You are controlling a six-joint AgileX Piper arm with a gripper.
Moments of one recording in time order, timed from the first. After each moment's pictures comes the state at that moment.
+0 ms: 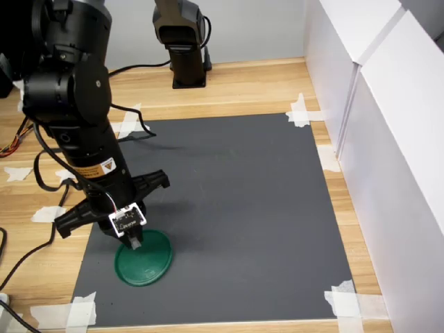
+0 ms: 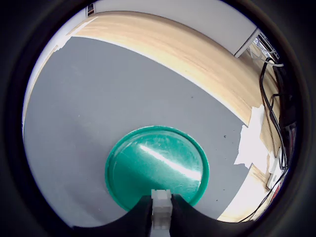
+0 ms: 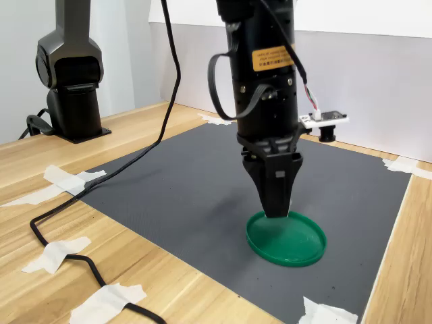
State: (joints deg) arm -6.3 115.1 -88.7 3.4 47.4 -45.5
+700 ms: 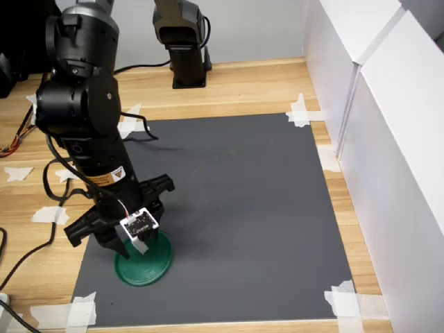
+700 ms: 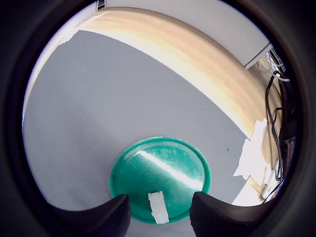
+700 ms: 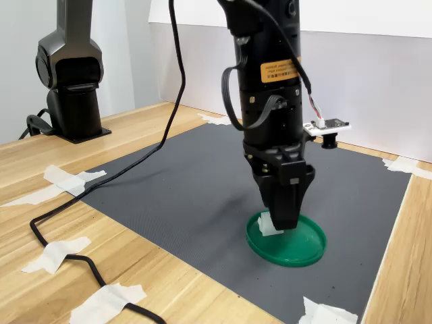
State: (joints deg) arm -5.2 113.5 -88.7 3.9 46.4 -47.4
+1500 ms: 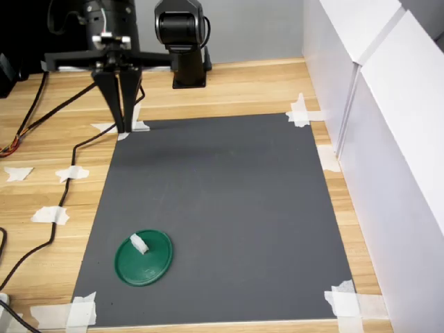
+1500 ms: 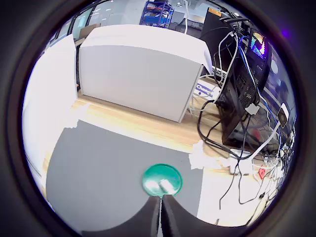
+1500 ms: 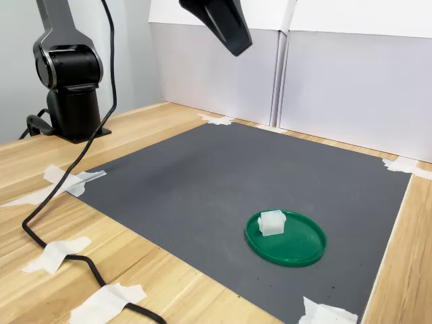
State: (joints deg) arm -2.4 69.3 -55.1 7.0 26.7 -26.3
